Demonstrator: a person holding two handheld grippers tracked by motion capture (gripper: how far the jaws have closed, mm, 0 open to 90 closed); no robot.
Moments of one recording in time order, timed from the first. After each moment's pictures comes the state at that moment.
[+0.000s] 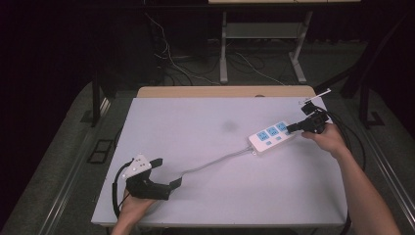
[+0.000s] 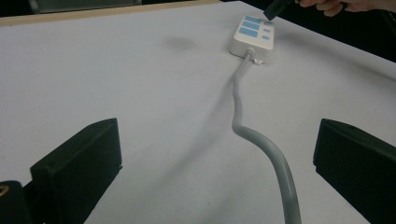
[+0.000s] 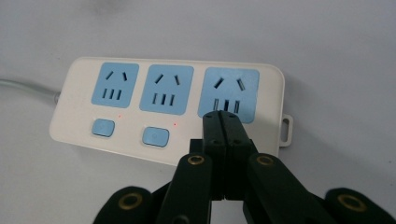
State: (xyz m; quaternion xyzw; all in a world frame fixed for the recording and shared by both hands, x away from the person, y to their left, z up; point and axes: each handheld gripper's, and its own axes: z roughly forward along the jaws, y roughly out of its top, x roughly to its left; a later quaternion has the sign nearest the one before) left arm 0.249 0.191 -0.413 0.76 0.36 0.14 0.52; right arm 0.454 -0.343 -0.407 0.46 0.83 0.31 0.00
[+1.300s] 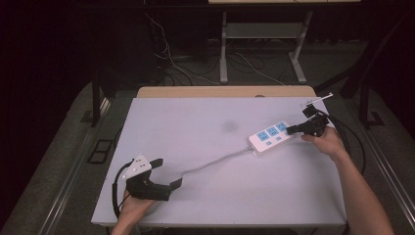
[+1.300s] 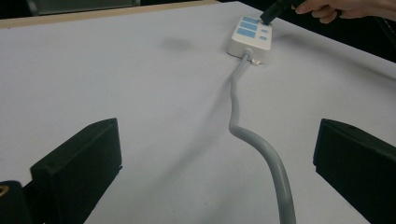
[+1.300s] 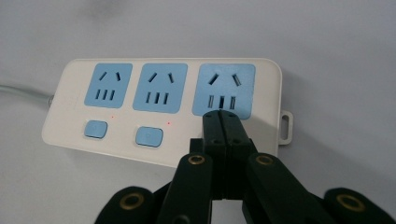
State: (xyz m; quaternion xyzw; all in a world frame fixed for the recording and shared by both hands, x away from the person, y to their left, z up) left arm 0.248 0.191 -0.412 0.76 0.36 0.14 0.52; right arm 0.450 -0.348 -0.418 0.47 0.82 0.33 0.00
